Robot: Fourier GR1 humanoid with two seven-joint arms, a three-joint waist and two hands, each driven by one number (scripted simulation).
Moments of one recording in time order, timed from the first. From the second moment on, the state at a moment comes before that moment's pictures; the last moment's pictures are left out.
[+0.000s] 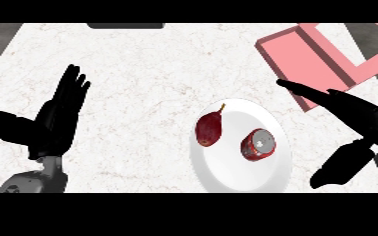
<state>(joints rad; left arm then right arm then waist) -0.10 0.25 -0.06 -1.67 0.24 0.24 0.19 -0.27 -0.58 0.12 -1.83 -0.12 0.60 0.55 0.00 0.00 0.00</state>
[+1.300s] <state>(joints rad) -0.08 0.17 0.02 -1.68 0.16 0.15 0.20 -0.22 -0.33 0.13 -1.75 0.26 0.66 0.45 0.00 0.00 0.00</state>
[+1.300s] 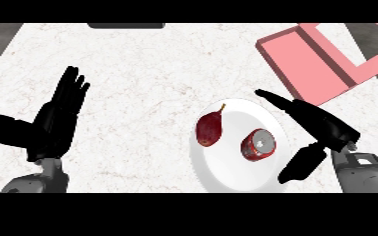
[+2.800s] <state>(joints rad) -0.11 0.11 0.07 -1.67 0.11 0.10 0.22 -0.17 -0.20 0.15 -1.63 0.53 0.66 0.25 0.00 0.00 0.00</state>
